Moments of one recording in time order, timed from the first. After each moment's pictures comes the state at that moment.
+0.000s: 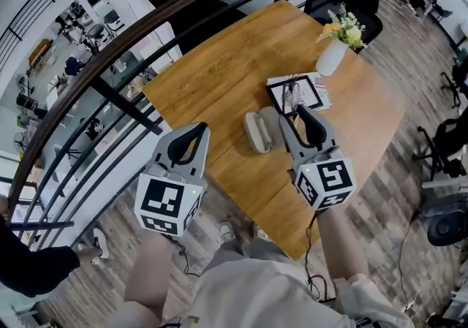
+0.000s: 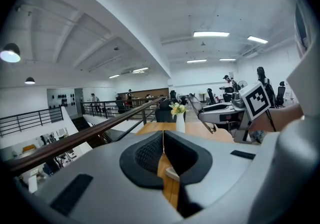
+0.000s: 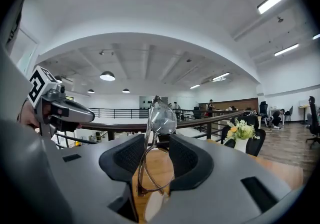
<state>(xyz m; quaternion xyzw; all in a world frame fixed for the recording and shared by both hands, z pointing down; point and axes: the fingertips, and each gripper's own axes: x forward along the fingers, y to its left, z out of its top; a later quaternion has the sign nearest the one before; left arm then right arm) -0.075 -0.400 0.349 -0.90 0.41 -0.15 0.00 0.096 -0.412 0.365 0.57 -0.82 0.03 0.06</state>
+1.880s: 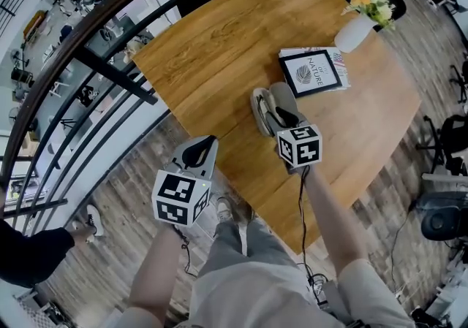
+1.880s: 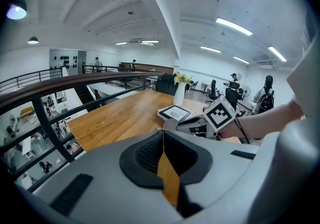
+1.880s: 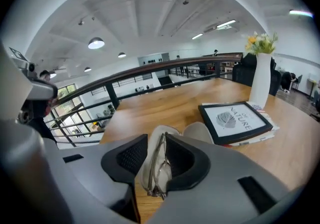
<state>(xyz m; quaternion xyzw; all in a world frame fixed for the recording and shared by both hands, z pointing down) -0.088 -0.402 0.549 -0.88 0.39 -0.21 -0.18 0.073 -0.470 0.659 0.50 -0.80 0.25 0.23</state>
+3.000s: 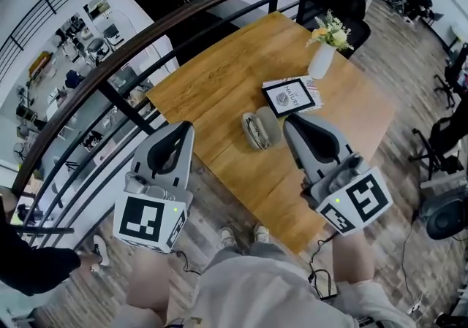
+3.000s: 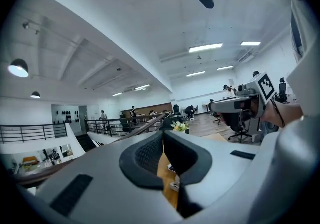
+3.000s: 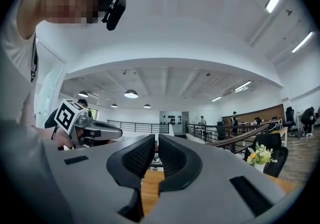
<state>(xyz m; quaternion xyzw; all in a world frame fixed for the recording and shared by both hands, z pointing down) -0.109 -0.319 0.252 -0.89 0.43 -0.07 0.08 0.045 -0.294 0.233 0.46 -0.89 -0.03 0.00</state>
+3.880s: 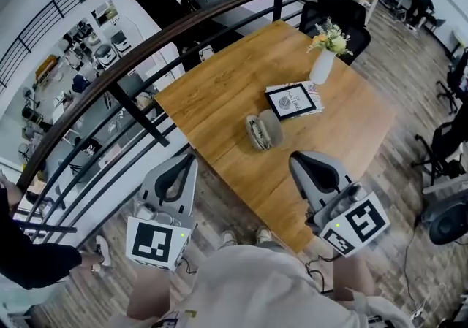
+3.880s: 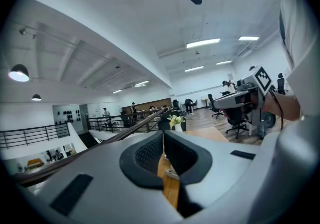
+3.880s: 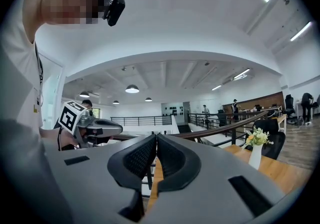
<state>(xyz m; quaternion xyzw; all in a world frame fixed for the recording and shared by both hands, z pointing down) -0.123 -0.251 0.274 -0.89 0.43 -0.11 0.09 0.048 -0.225 0.261 0.45 -0.89 0.02 0.03</state>
